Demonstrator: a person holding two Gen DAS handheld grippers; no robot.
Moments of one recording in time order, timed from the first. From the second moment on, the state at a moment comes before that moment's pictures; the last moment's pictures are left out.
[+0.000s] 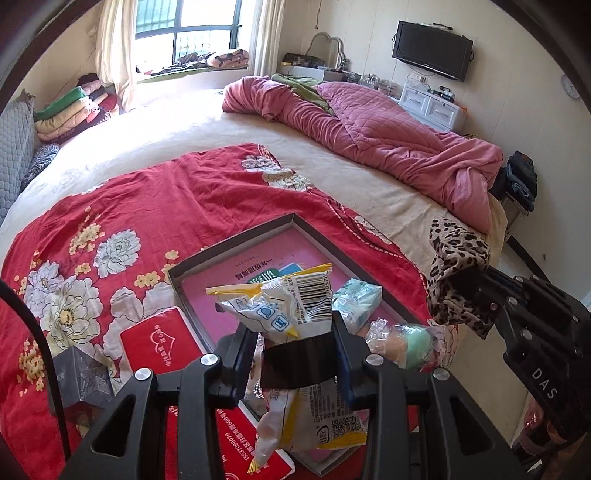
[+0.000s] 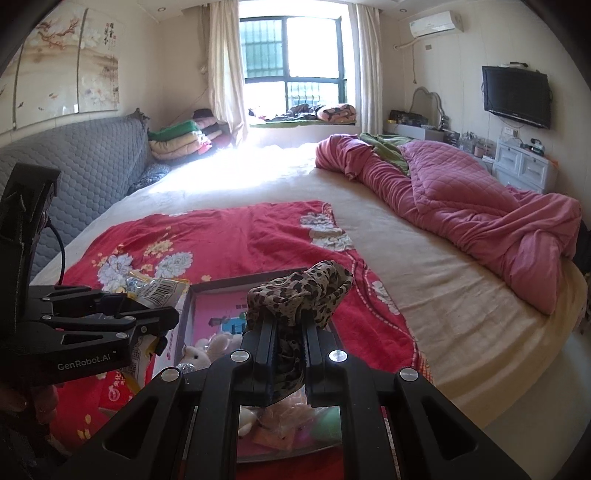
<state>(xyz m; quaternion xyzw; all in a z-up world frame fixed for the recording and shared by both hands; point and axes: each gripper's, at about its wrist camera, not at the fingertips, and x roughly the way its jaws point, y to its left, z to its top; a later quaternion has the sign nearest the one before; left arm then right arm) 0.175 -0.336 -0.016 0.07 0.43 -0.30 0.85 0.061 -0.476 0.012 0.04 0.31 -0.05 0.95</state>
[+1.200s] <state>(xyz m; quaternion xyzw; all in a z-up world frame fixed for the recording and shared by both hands) 0.205 -0.368 -0.085 0.06 0.51 -0.31 0.80 0.110 -0.495 -0.078 0.11 0.39 -0.01 0.91</state>
